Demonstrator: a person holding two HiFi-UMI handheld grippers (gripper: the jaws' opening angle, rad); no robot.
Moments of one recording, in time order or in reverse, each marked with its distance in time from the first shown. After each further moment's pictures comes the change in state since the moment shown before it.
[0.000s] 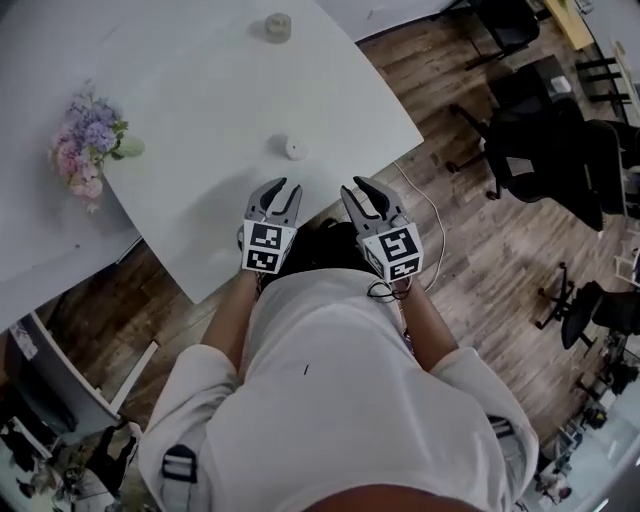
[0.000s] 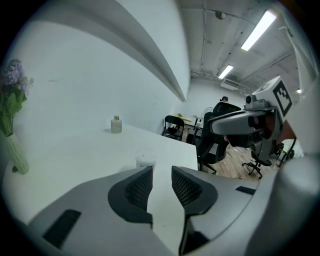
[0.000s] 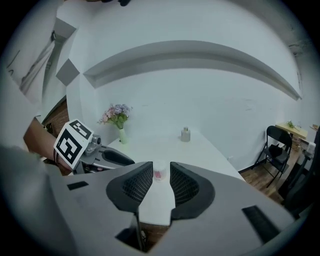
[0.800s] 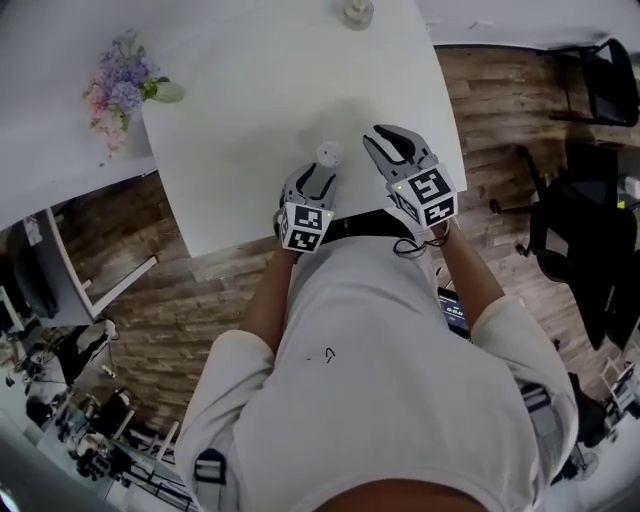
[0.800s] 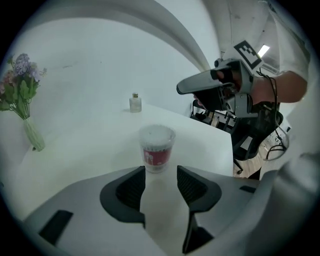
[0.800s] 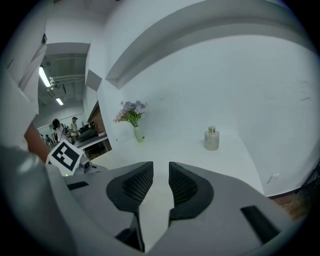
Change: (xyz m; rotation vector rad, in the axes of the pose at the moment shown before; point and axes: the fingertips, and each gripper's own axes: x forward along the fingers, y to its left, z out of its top) left arm 0.086 0.021 -0.039 -0.164 0.183 0.314; right arm 0.141 -0.076 0.040 -0.169 0.058 0.482
